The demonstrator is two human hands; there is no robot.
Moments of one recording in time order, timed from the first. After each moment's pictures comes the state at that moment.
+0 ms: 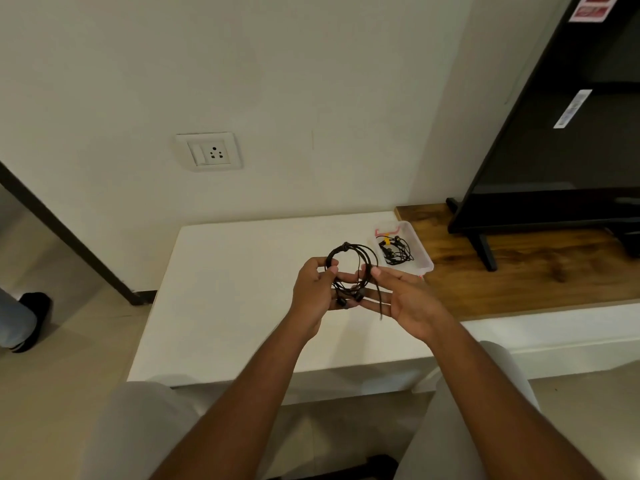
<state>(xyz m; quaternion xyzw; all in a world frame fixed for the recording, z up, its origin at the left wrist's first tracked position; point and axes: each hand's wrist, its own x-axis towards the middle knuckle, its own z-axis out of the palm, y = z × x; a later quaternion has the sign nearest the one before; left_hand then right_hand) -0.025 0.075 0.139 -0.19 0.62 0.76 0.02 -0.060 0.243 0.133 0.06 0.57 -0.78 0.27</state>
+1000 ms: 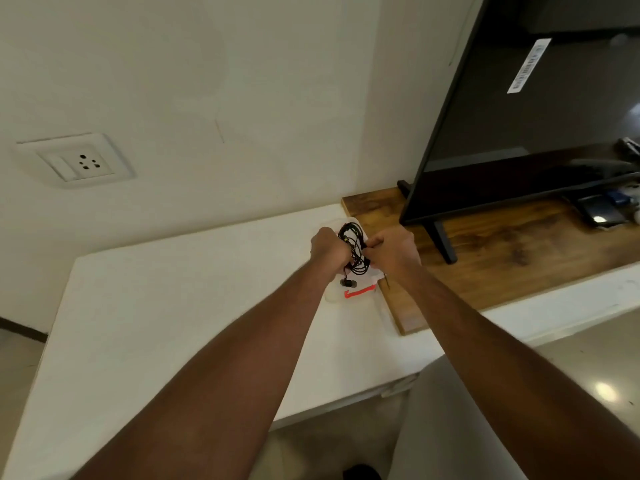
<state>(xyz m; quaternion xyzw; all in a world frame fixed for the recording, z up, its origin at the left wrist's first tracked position) -0.222 0.186 0.088 -0.23 0.80 0.53 0.15 -0.207 0.310 0.096 0.08 0.92 -0.37 0.04</state>
